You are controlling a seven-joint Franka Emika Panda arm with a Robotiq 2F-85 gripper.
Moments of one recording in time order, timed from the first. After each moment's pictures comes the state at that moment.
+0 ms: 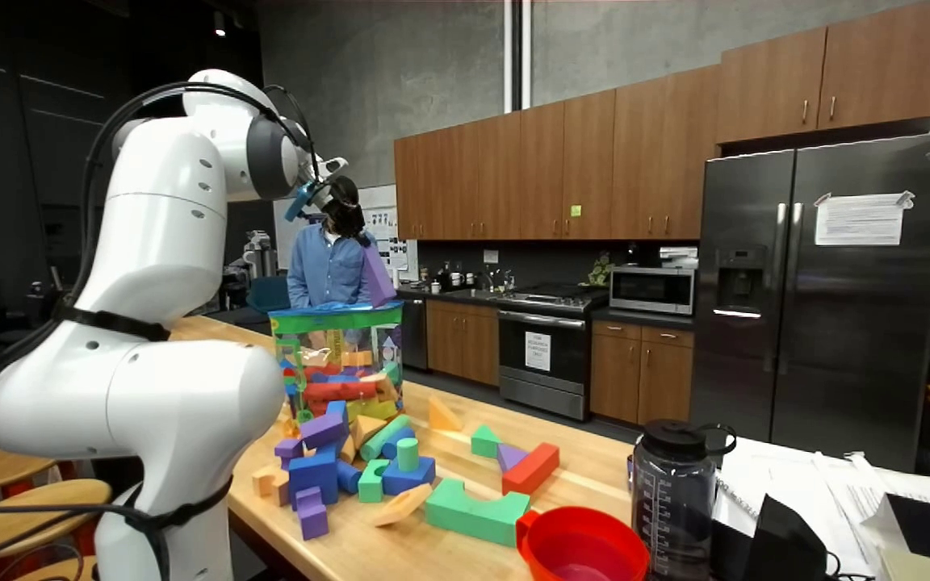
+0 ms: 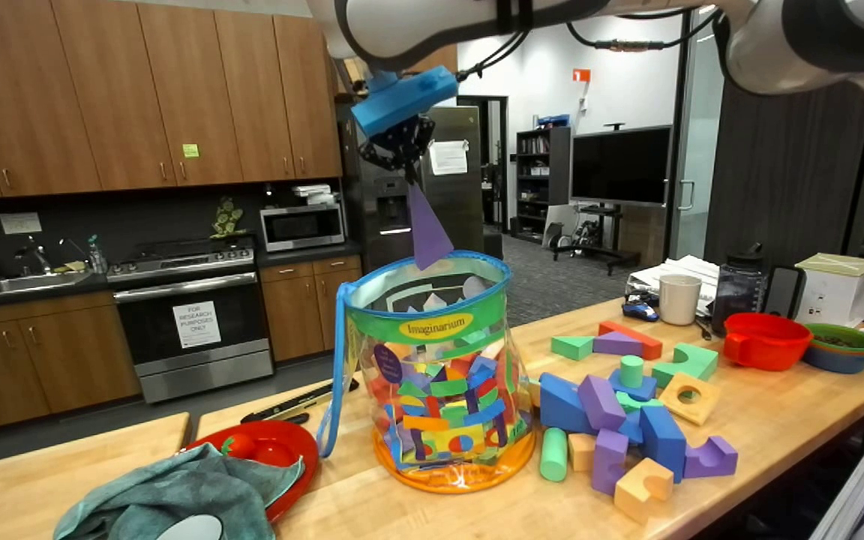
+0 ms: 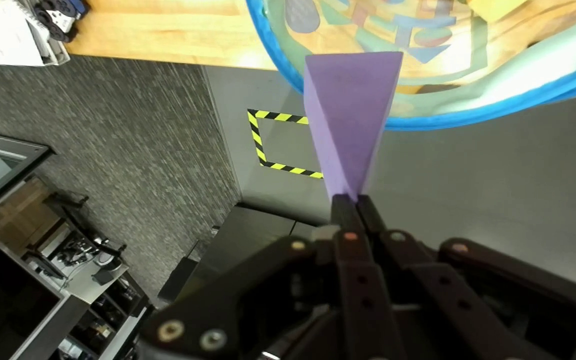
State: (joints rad) arm 0.61 0.37 0.06 -1.14 -0.64 1.52 0.86
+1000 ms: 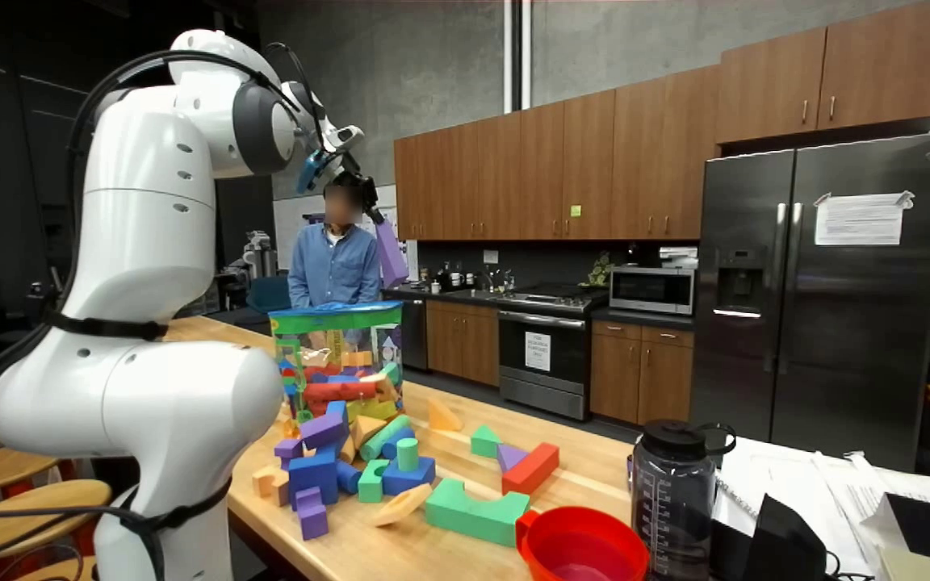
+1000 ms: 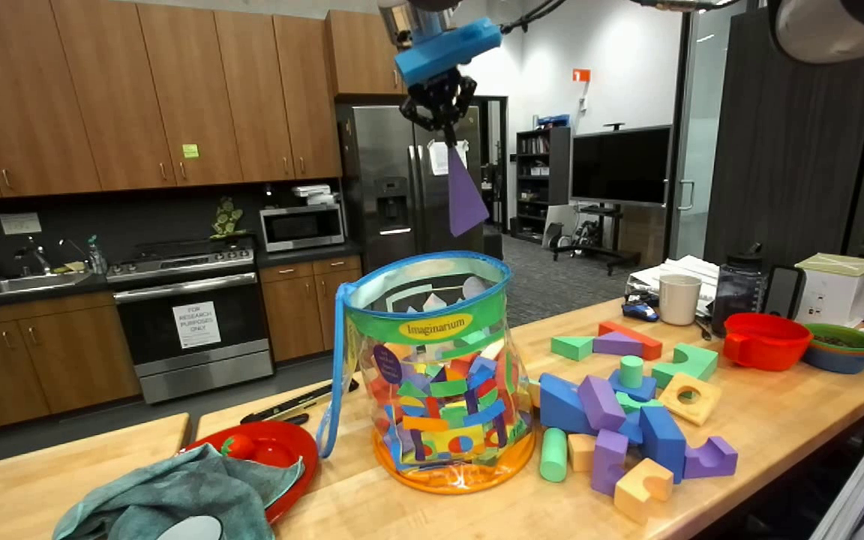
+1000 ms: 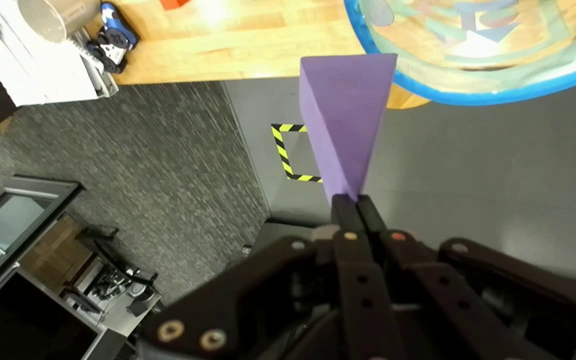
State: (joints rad) arm 0.55 0.22 0.04 -1.21 -0.59 1.47 0.86
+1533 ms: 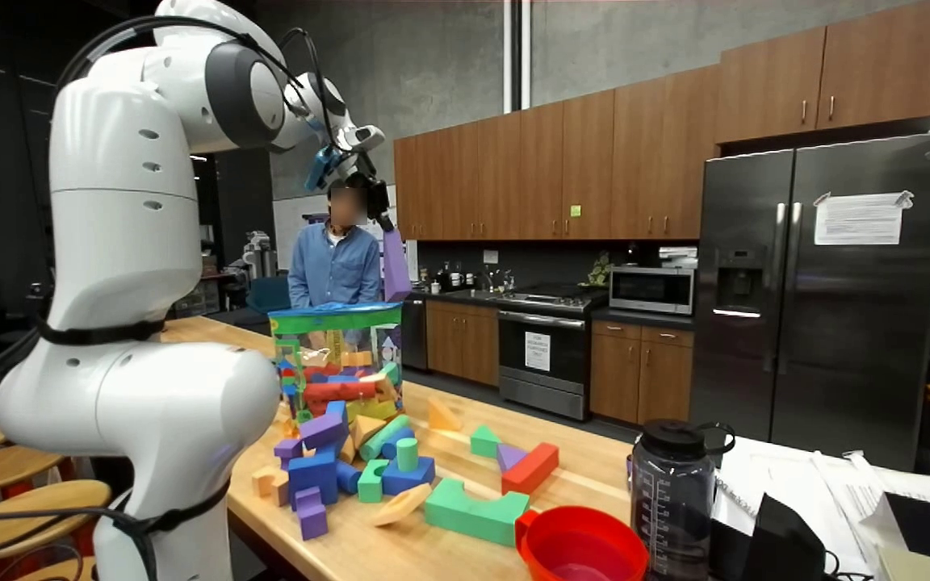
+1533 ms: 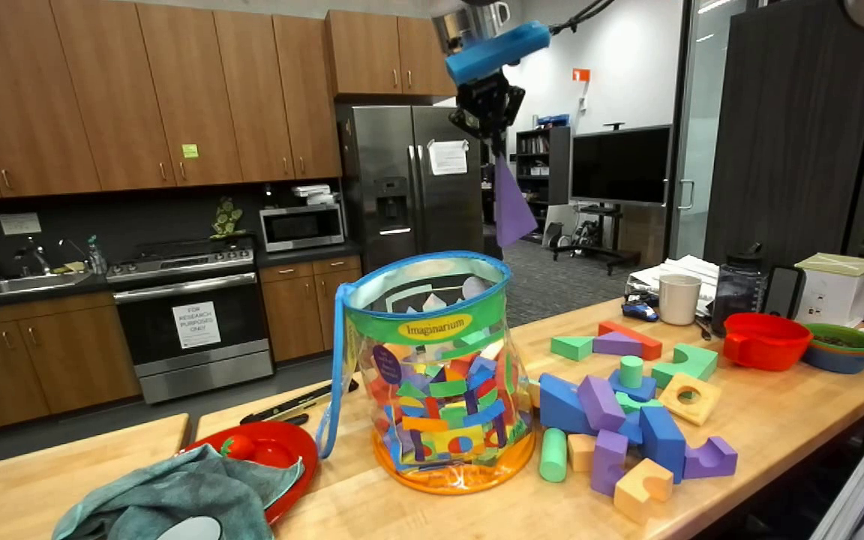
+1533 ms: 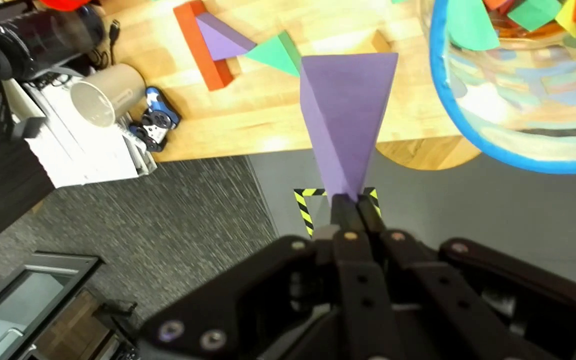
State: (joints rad) arm 0.46 0.05 0.01 -1.43 -0.47 1.45 0.86
